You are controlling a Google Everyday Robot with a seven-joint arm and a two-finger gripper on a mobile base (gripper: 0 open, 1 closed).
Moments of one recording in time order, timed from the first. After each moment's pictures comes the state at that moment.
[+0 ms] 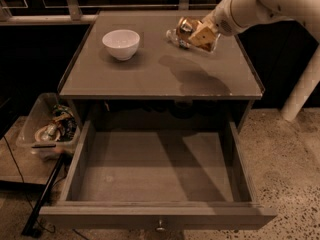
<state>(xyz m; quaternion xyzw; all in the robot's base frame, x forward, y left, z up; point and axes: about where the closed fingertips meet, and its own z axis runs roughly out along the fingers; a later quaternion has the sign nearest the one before) 0.737 -0.147 0.954 -0.44 0.77 0.01 0.46</state>
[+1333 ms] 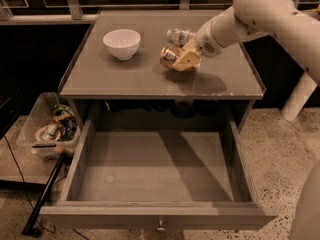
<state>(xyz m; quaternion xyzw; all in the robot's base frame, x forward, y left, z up) 0.719 -0.102 0.878 -0.51 0.77 0.09 0.38</state>
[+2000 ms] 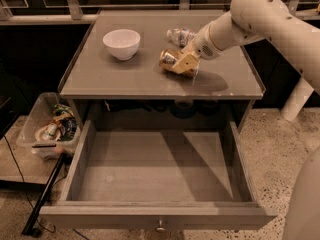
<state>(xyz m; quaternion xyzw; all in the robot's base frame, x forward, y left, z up) 0.727 -0.099 0.864 -0.51 0.77 0.09 0.38</state>
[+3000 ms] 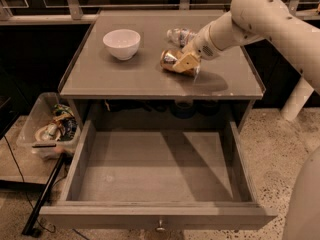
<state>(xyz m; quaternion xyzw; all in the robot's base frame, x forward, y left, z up) 0.727 -0.099 0.864 -0.51 0.77 0.09 0.38</state>
